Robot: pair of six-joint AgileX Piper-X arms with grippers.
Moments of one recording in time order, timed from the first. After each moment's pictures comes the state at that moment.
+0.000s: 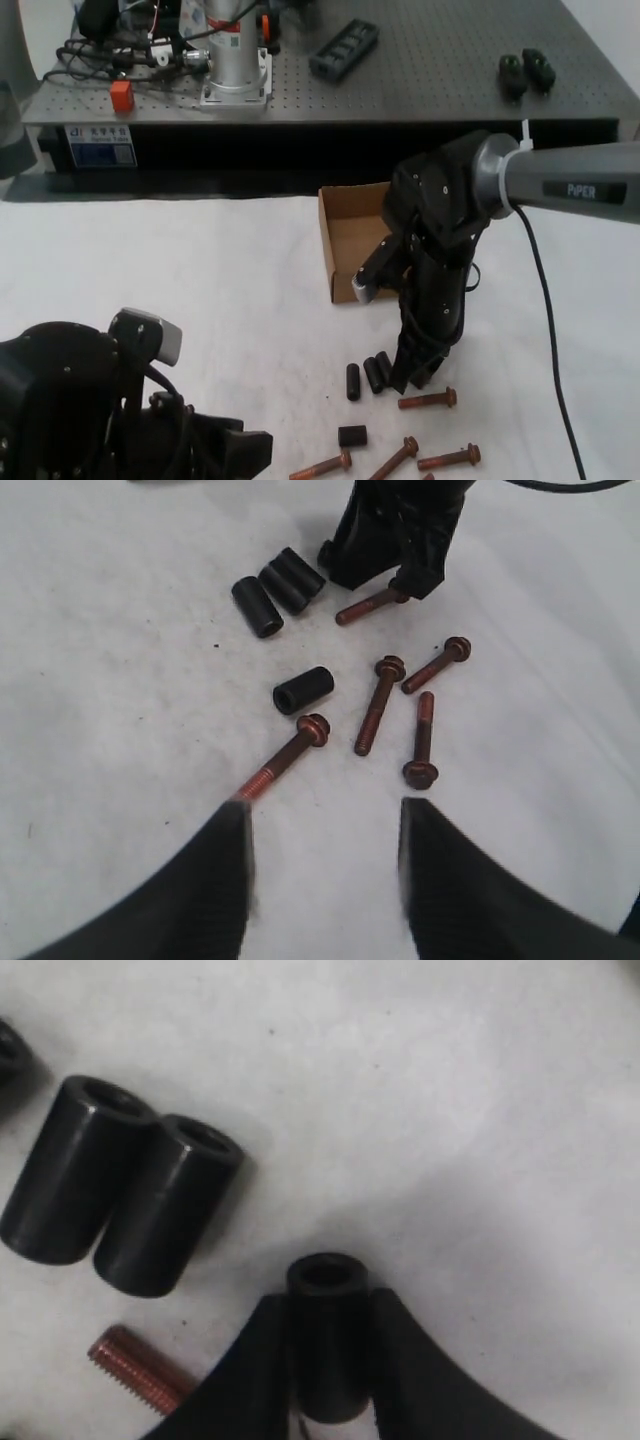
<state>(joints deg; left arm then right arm) -30.8 54.2 -19.1 7.7 24.3 -15.3 17.6 113.9 -76.2 56.7 4.3 -26.8</state>
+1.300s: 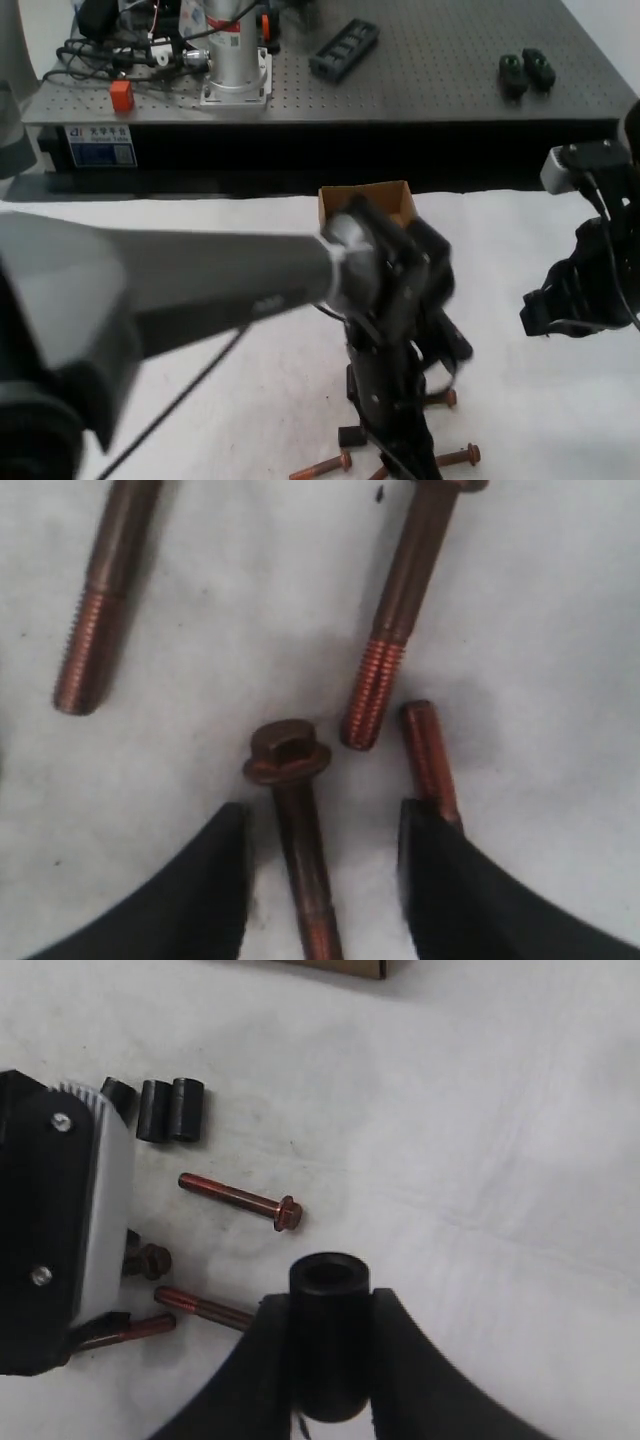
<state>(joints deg) -52.2 119.3 -86.2 53.8 11.2 16.1 -1.6 70.3 -51.8 52.3 -13.0 -14.8</state>
